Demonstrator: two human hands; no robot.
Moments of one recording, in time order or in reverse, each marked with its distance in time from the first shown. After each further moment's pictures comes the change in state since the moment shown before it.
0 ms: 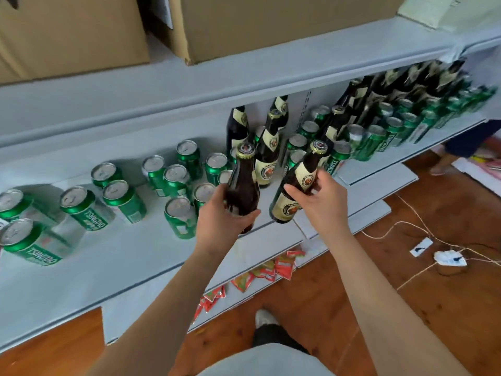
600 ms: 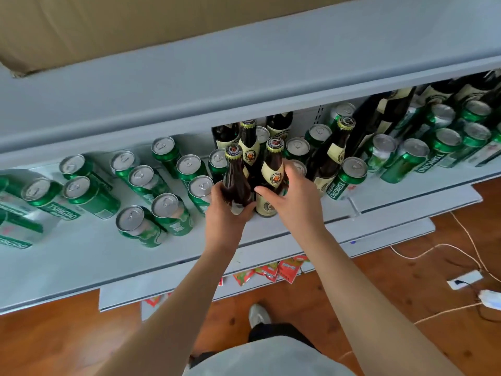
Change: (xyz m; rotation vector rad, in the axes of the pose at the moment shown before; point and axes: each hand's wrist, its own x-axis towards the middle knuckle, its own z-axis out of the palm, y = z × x) left_hand 0.074 0.020 0.133 -0.033 0.241 -0.232; right_hand 0.118 0.060 0.026 -0.053 -0.300 -0.267
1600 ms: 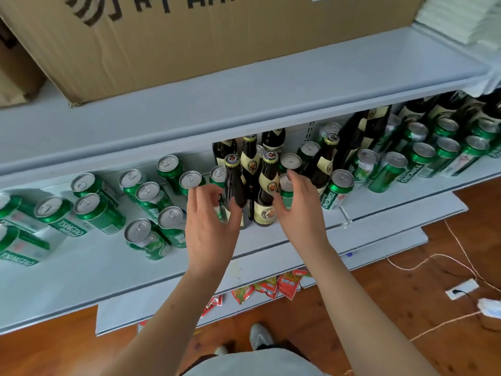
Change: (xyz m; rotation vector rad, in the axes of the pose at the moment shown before) left_hand -0.030 0.044 -0.053 0.132 0.319 0.397; right_hand -0.018 -0.009 -0.015 -0.080 0.125 0.004
